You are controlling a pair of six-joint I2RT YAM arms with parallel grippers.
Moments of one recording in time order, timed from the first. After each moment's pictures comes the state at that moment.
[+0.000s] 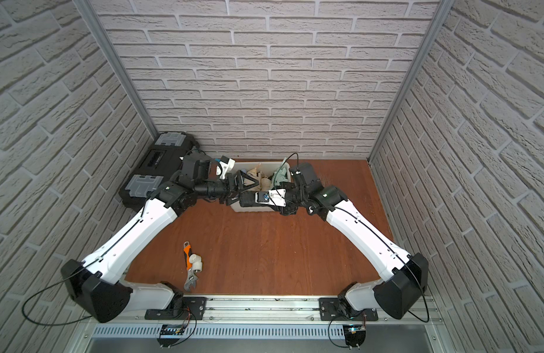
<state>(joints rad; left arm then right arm) -0.50 1.35 1.35 -0.57 0.65 -0.89 0.54 1.40 1.38 -0.71 -0.36 -1.03</state>
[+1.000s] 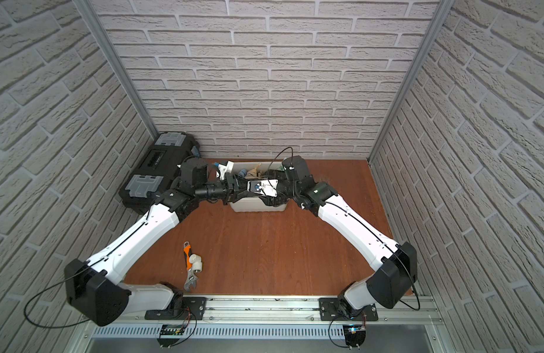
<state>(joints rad) -0.46 1.32 1.20 -0.26 0.71 -1.12 0.57 1.47 1.42 -0.52 -0.26 -0.94</state>
